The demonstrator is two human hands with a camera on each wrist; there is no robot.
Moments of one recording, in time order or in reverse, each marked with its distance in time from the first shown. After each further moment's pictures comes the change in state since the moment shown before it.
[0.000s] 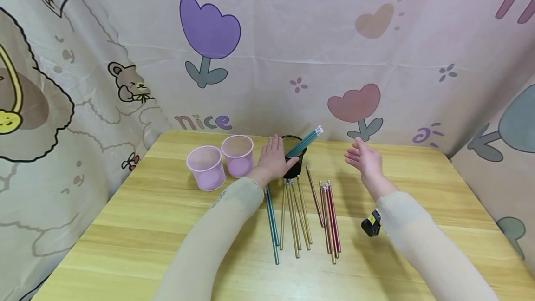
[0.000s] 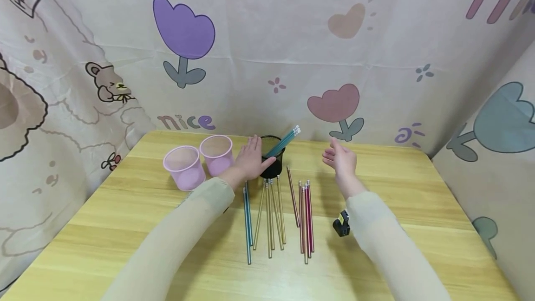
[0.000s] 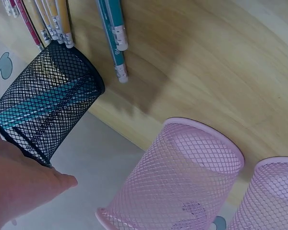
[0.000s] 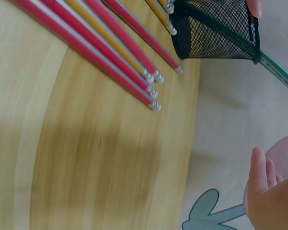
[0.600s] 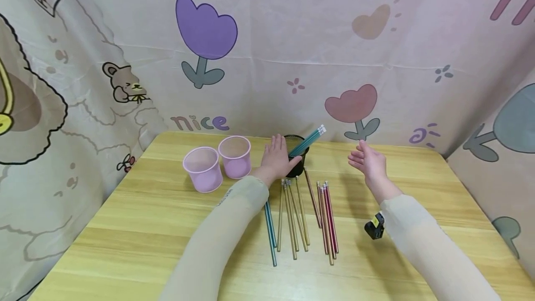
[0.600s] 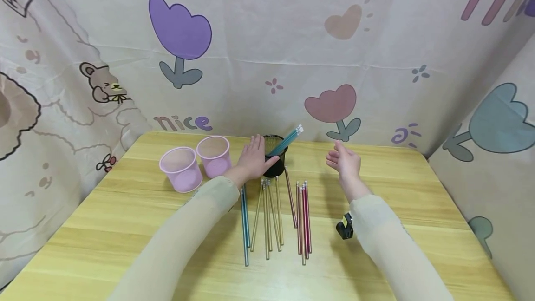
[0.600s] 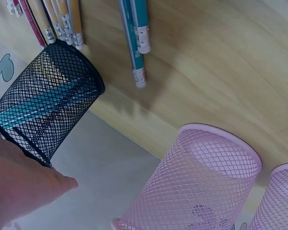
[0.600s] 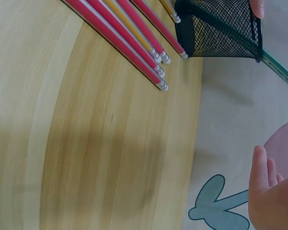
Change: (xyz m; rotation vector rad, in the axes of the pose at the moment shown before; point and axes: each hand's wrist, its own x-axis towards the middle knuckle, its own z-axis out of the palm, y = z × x) left_hand 0.010 0.013 0.003 0.027 -0.008 -0.008; right_hand 0.002 0.000 -0.017 -0.004 -0.006 0.016
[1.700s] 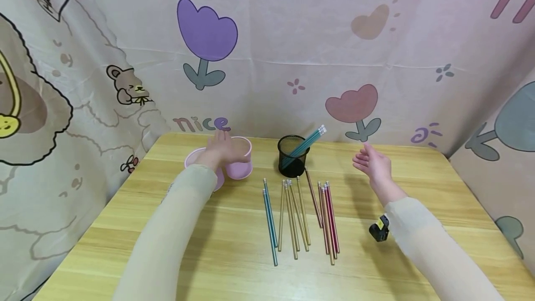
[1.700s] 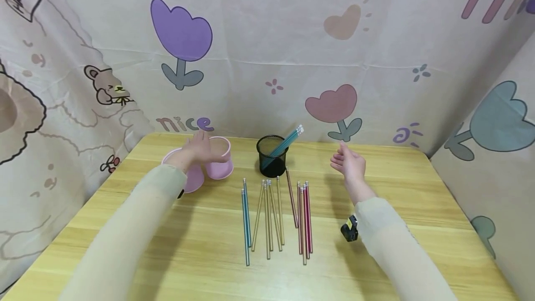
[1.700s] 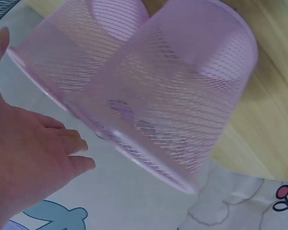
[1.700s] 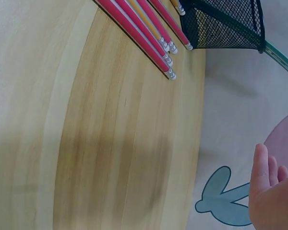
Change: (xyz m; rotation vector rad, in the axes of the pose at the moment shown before) left_hand -0.037 -0.110 -0.077 -0.078 -0.103 -0.178; right_hand -0.003 0.003 -0.011 0.011 0.014 -0.004
